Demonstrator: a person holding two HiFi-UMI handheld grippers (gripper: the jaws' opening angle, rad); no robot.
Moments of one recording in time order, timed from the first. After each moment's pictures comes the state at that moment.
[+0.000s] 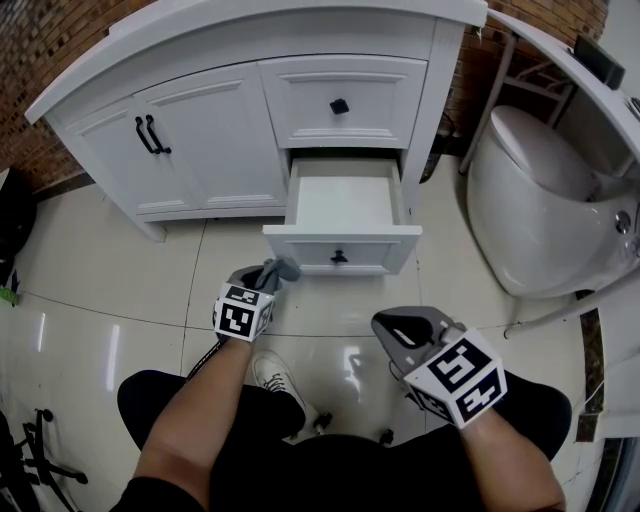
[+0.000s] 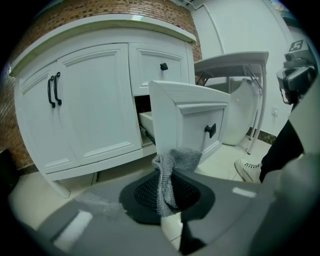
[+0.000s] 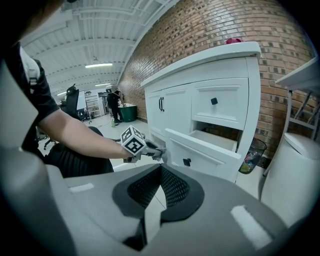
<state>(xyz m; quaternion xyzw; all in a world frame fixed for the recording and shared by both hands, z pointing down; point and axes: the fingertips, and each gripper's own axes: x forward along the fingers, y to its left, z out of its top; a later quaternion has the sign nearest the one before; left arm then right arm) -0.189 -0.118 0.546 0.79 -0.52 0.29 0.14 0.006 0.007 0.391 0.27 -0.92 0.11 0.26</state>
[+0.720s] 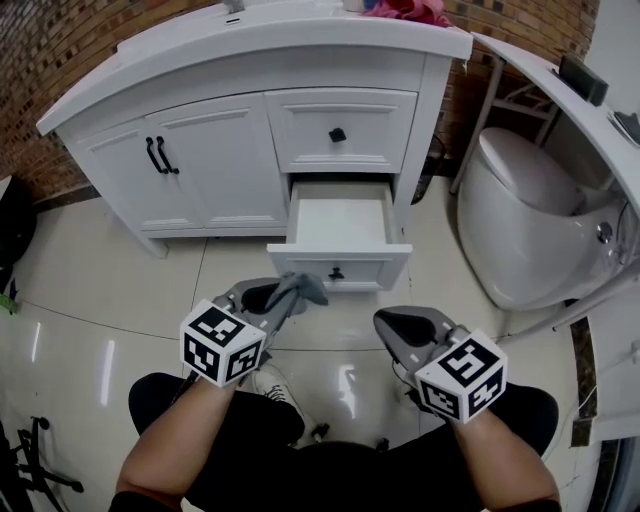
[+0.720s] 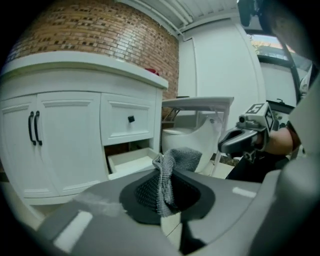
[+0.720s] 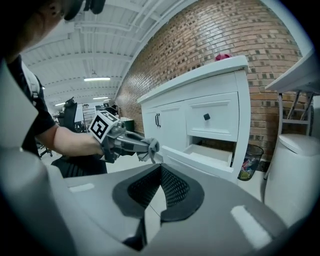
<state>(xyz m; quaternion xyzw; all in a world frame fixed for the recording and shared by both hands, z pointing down) -0.107 -0.048 0.370 0.89 -0.39 0.19 0.11 0.012 0.000 0.346 0.29 -0.93 0.12 0.17</state>
